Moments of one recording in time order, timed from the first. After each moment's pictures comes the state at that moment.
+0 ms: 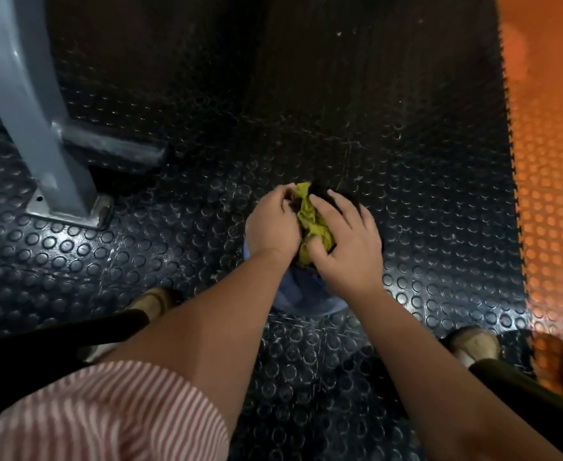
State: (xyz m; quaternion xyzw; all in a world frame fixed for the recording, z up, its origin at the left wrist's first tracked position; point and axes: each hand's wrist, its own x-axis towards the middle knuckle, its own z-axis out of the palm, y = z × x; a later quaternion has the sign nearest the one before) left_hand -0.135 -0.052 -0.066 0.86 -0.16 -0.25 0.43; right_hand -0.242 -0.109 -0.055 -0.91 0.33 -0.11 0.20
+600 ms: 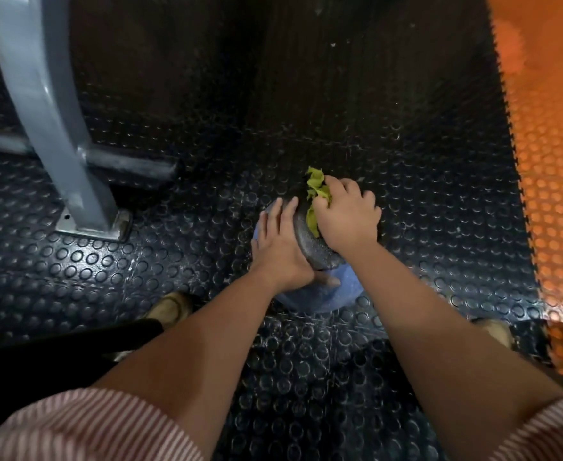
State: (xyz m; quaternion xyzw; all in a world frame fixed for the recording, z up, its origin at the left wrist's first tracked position) left_hand -0.149 -0.018 -0.048 0.84 -0.34 -0.36 0.22; right_hand -0.203 -0.131 -0.034 -0.86 0.46 0.00 0.22
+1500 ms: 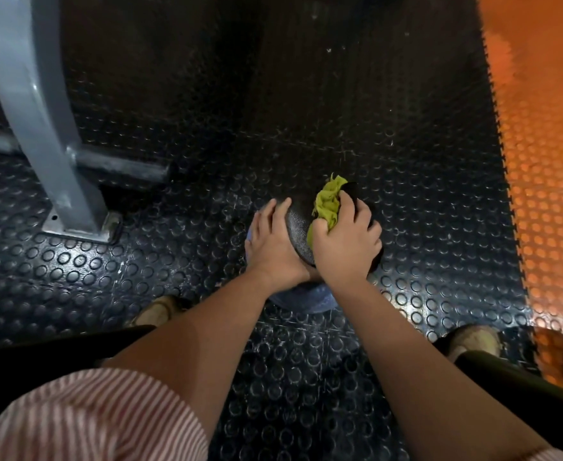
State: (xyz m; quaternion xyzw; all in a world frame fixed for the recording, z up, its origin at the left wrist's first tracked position) left_hand -0.146 -0.023 -0.055 0.85 -0.32 -0.32 0.28; right_hand -0.220 -0.102 -0.044 -0.80 0.55 -0.09 0.20
